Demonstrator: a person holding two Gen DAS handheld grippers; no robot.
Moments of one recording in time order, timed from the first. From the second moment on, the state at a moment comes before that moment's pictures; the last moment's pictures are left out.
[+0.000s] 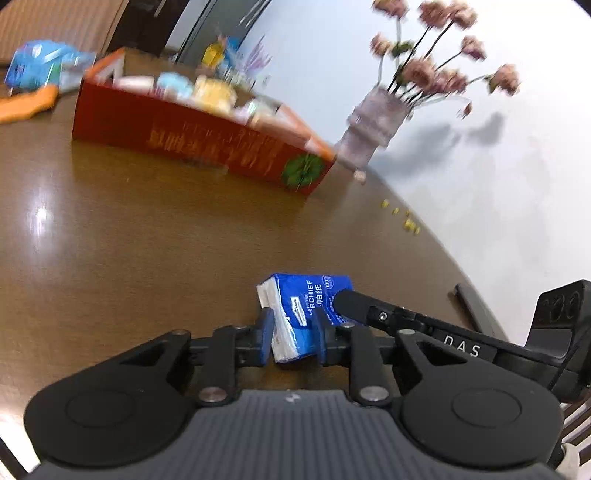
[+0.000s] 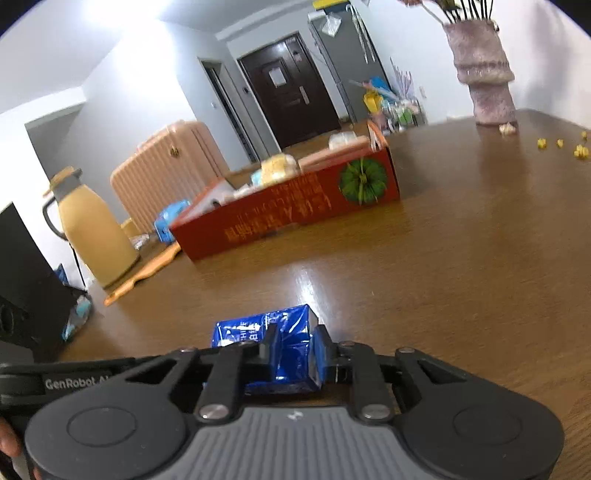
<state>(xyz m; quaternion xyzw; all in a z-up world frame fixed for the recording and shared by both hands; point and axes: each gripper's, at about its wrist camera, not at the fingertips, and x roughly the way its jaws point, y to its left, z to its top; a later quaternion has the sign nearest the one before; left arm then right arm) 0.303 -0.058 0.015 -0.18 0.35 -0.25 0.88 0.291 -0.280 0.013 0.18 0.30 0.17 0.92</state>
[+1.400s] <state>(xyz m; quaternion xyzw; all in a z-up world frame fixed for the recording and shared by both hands) 0.656 -0.025 0.089 -0.09 0.38 -0.15 0.91 0.669 -0.250 0.108 0.05 0.37 0.16 0.92</state>
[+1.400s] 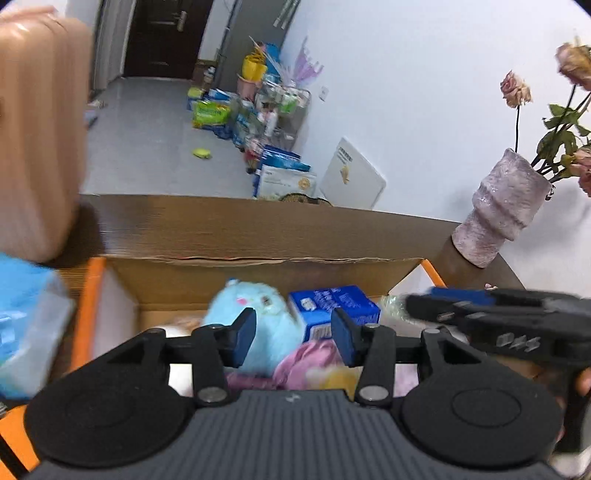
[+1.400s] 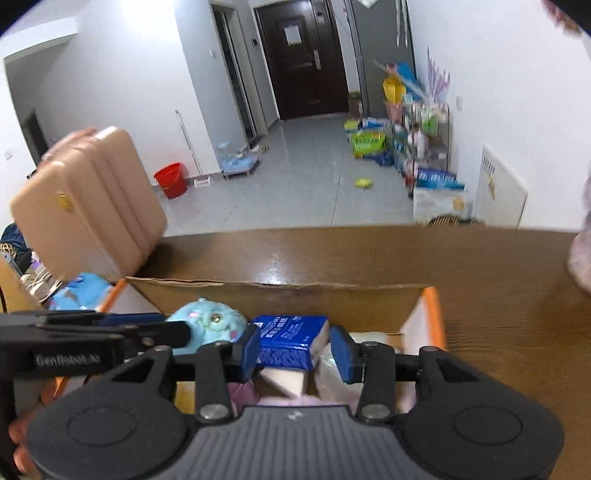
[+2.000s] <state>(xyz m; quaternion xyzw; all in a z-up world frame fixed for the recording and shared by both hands) 0.425 0.003 0.163 0.01 0.18 -0.01 0.98 0.461 -0.292 0.180 -0.01 0.17 0.08 0.98</state>
